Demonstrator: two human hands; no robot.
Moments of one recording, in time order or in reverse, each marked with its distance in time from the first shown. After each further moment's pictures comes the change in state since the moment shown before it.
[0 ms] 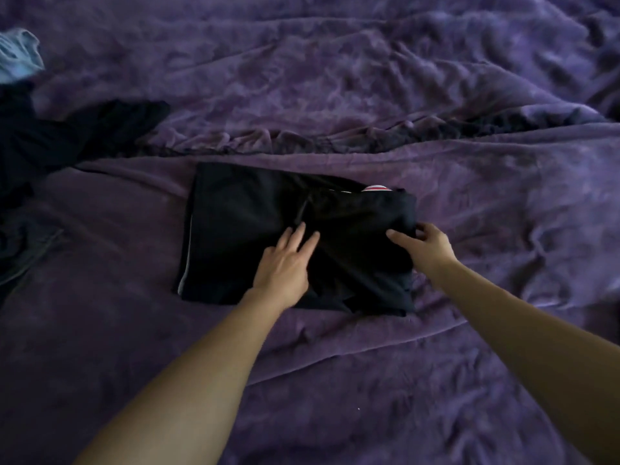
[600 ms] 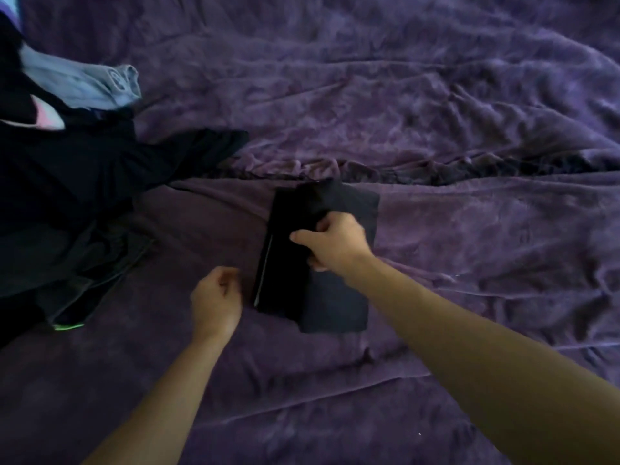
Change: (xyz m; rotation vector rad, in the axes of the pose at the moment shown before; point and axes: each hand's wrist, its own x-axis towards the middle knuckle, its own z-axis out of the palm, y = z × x) left_hand -0.105 -0.157 -0.041 -0.740 0.524 -0.665; right_hand -0.121 -0.151 0.187 -0.104 -0.293 -0.248
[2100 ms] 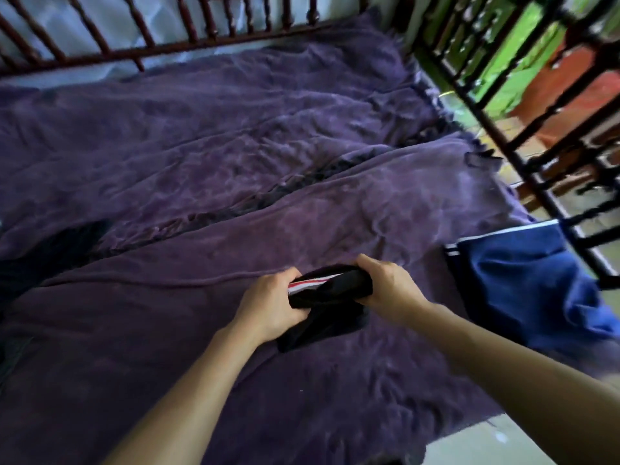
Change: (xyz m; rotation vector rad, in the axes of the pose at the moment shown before) left_hand -0.209 0.237 0.082 0.324 -0.667 0.796; right_hand -0.214 0.169 -0.279 -0.565 0.317 -0.334
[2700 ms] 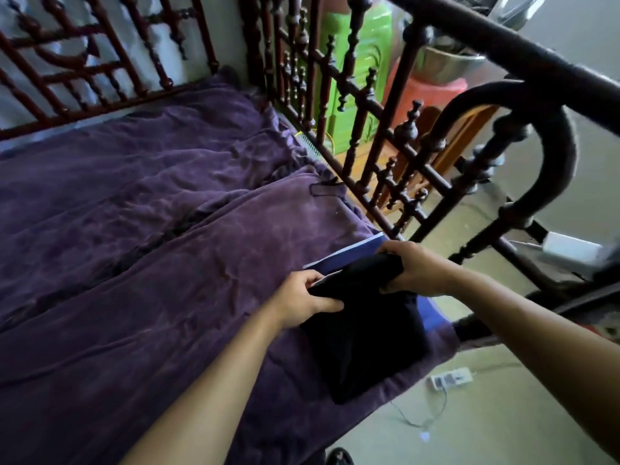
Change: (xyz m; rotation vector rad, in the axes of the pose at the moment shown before) left_hand 0.095 0.334 0.163 -0.587 -0.354 -0.008; right_hand -0.139 0.274 -0.266 0.068 -0.058 0.284
